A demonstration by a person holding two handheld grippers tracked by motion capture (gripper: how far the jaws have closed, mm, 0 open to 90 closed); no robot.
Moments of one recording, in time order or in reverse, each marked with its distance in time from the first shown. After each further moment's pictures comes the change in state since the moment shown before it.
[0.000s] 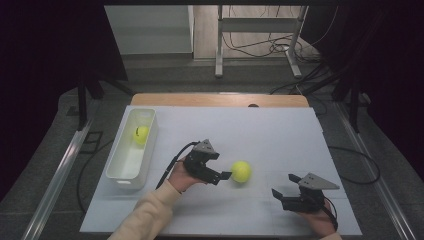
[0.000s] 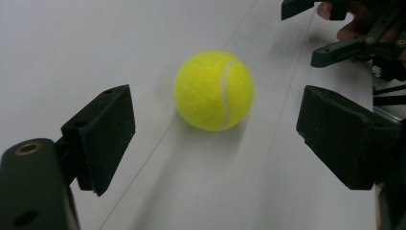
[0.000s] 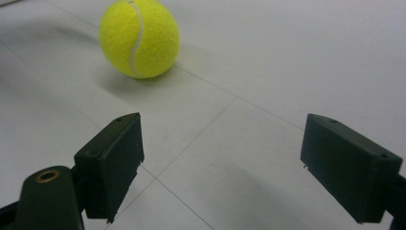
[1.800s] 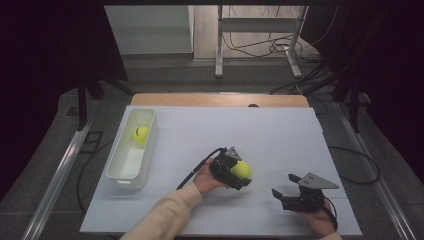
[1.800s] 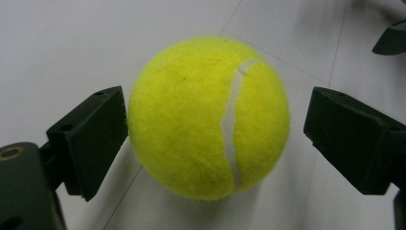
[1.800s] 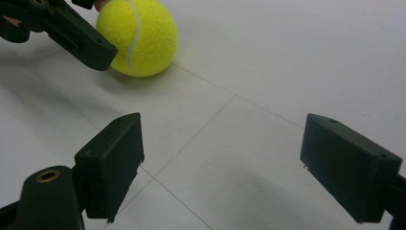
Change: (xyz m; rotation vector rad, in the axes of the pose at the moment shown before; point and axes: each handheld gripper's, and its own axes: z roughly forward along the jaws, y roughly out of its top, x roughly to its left) left arm -0.005 0.008 0.086 0.124 0.004 0.027; right arm -0.001 0.000 0.001 0.009 -0.007 0.003
